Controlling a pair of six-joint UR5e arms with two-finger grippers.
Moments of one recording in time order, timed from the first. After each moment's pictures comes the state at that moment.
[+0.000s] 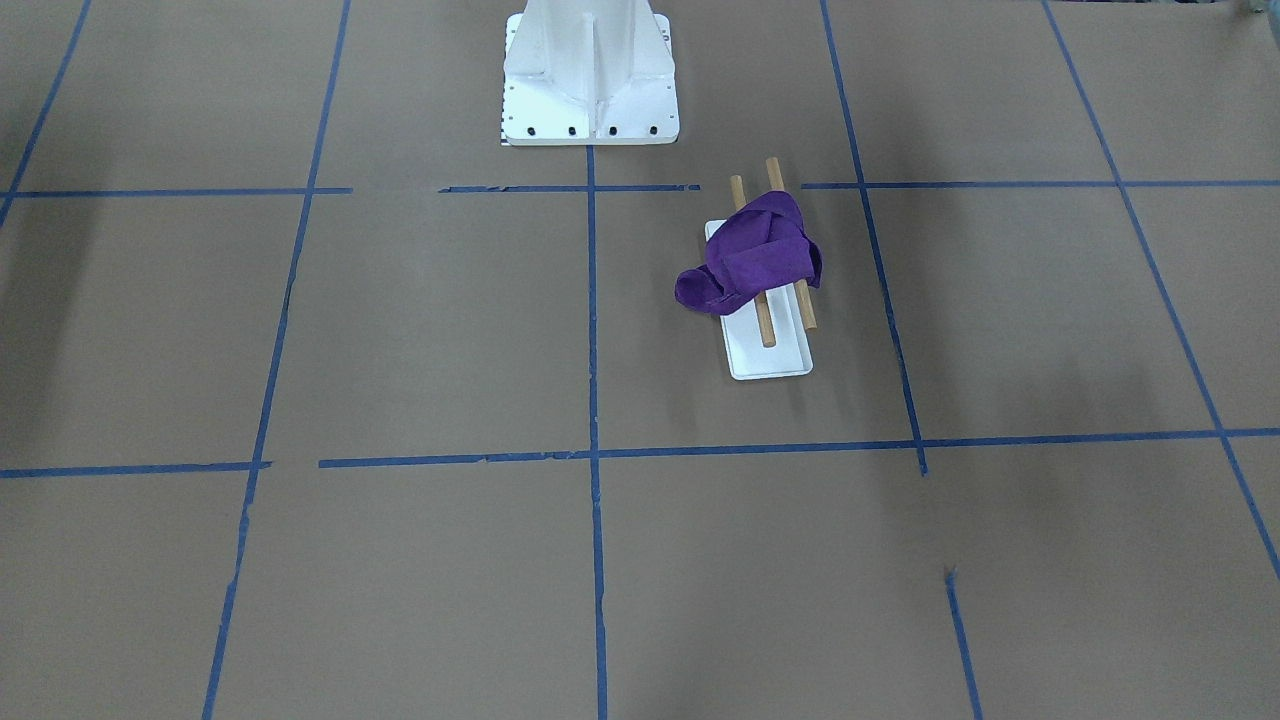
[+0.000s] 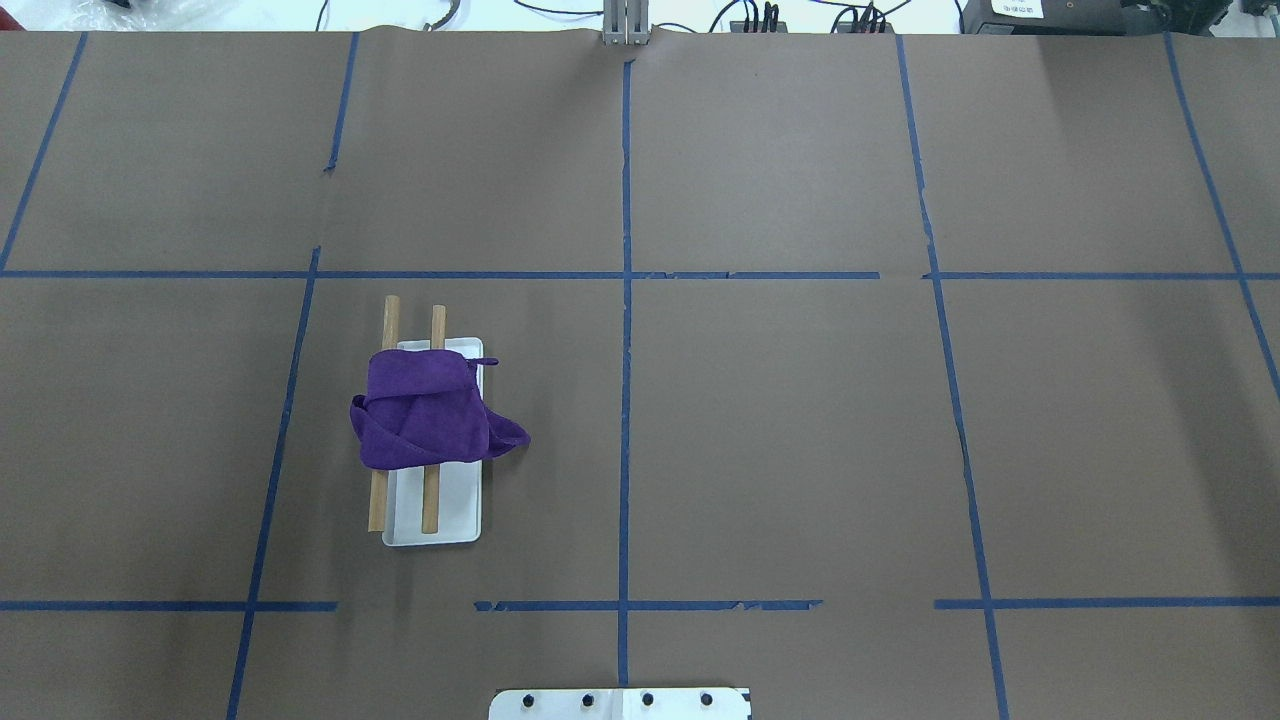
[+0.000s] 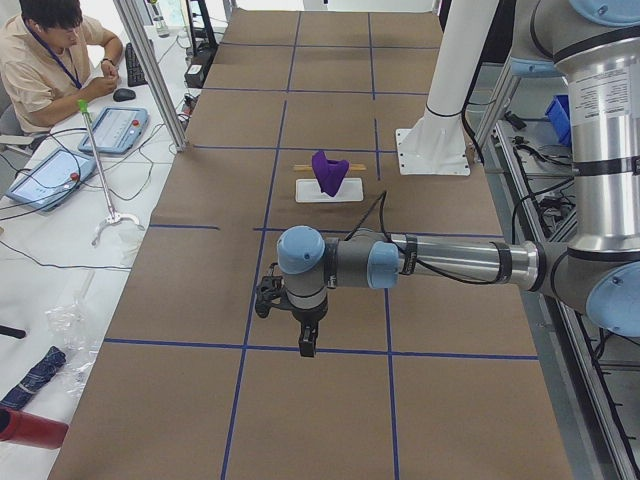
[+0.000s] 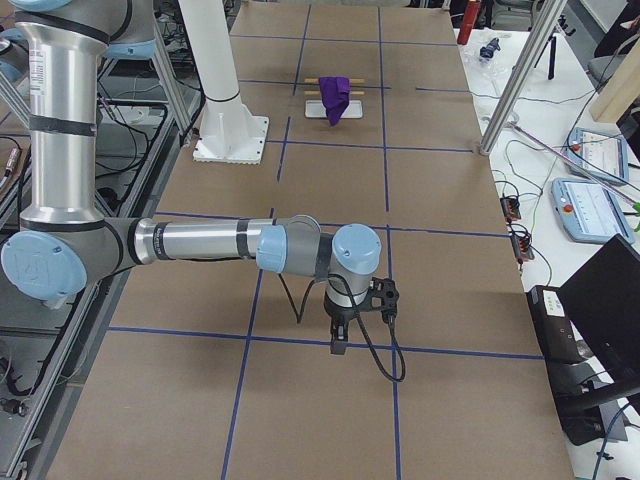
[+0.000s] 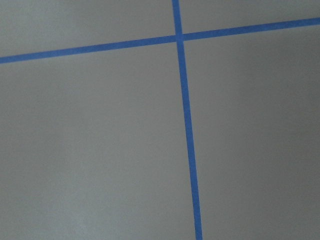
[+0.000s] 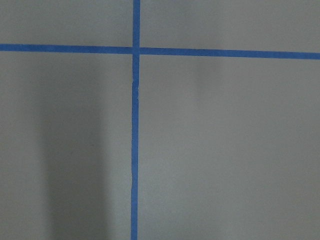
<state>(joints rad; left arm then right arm) -1.54 -1.39 -1.81 -1.48 -2.29 0.07 1.59 -1.66 1.75 -1.75 2.27 -0.08</state>
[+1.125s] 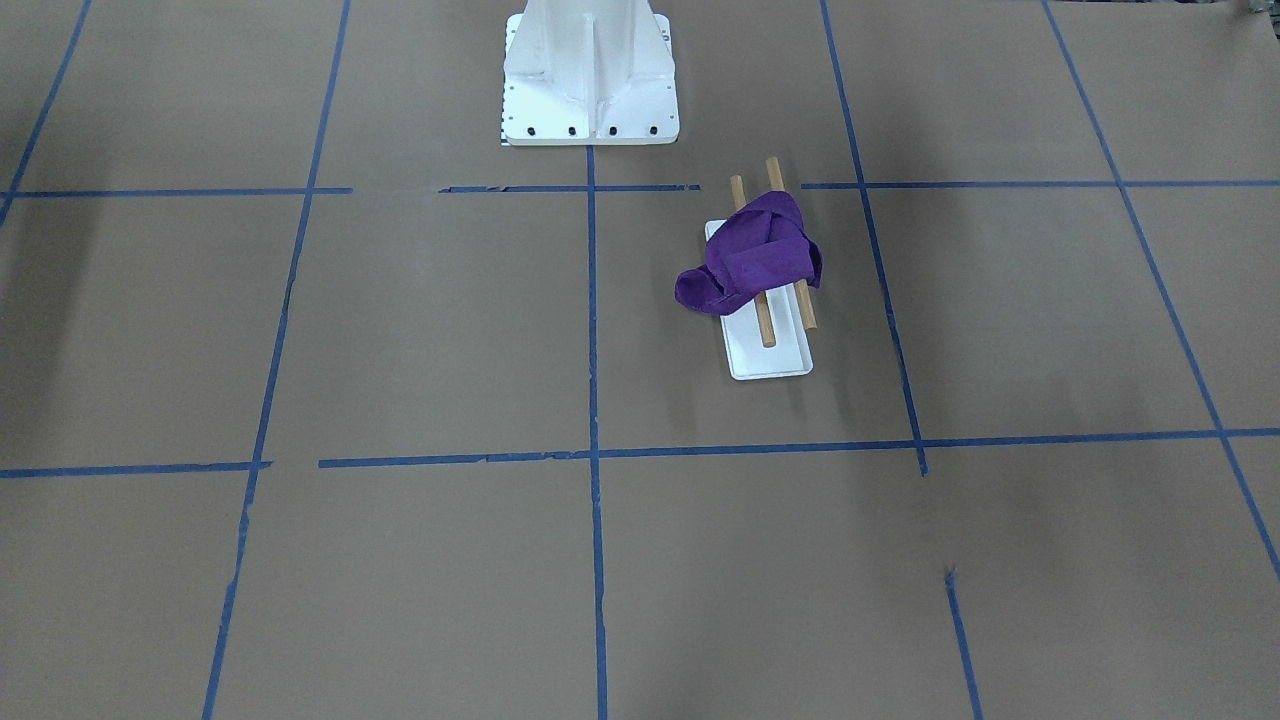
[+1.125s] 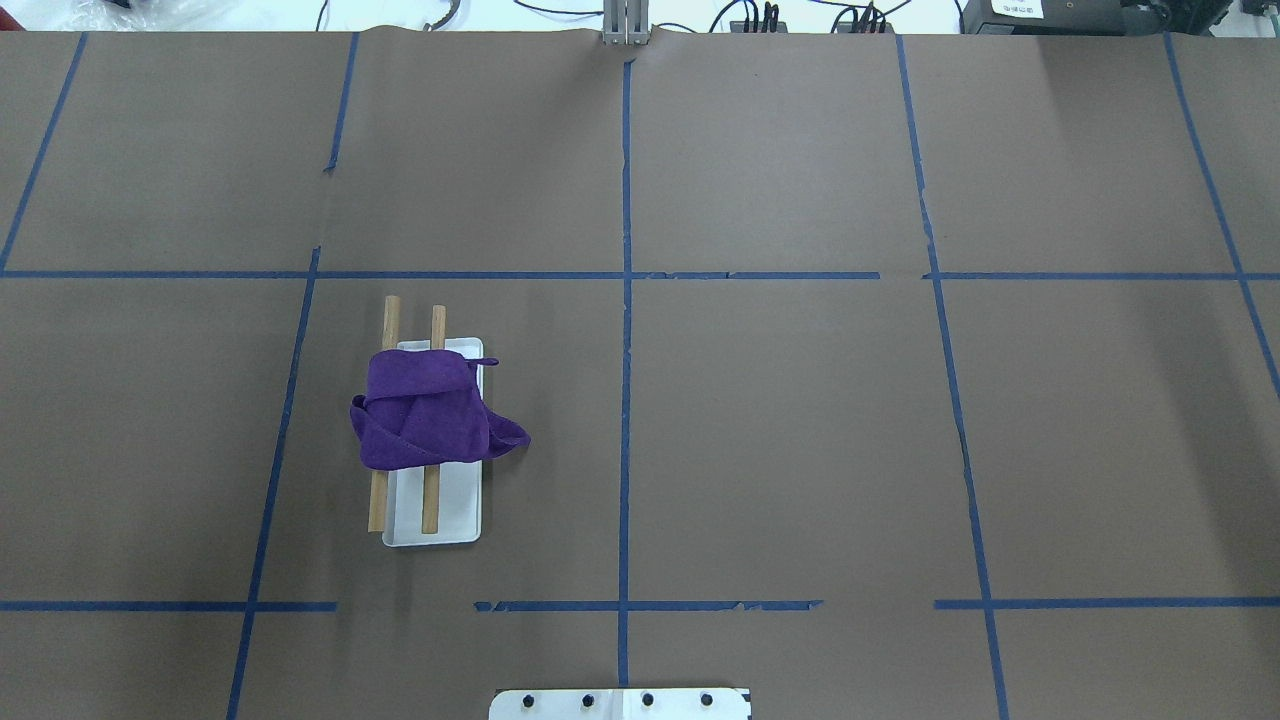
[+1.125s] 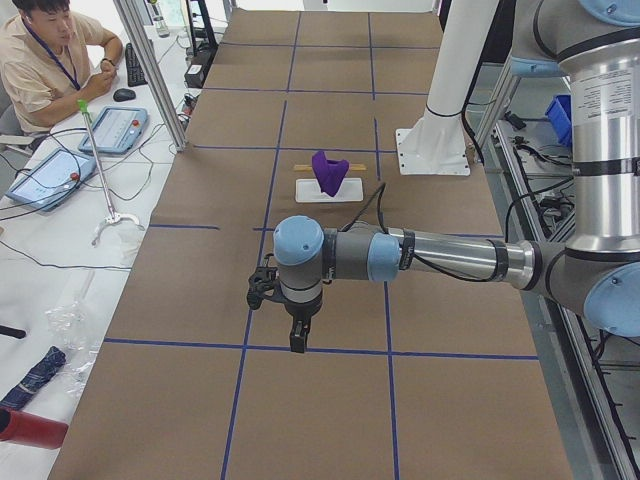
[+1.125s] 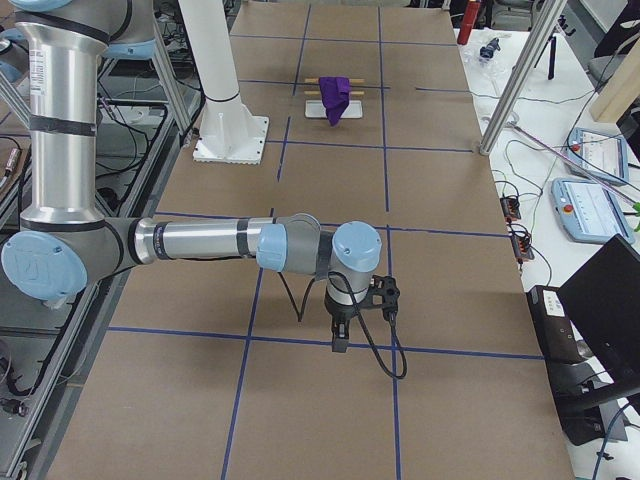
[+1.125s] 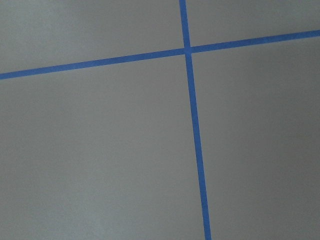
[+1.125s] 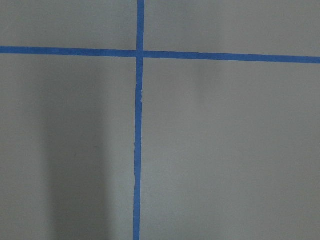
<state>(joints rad) -1.57 -1.42 -1.83 -1.49 -2.28 0.11 1.59 -1.66 1.75 -1.75 2.27 -0.08</state>
